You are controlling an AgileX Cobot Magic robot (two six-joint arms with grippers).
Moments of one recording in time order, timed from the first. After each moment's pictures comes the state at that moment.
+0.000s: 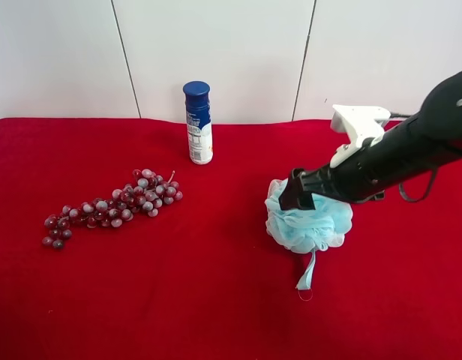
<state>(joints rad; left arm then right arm) -0.01 0.00 -0.51 -0.08 1.06 0.02 0.36 1.55 -0.70 0.52 0.34 -0.37</state>
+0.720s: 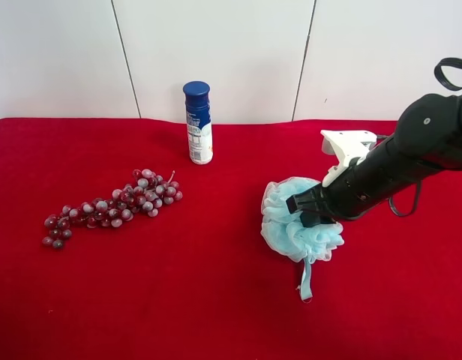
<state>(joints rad) -0.01 0.00 -0.51 -0.08 1.06 0.02 0.36 1.63 -0.70 0.52 0.35 -0.37</state>
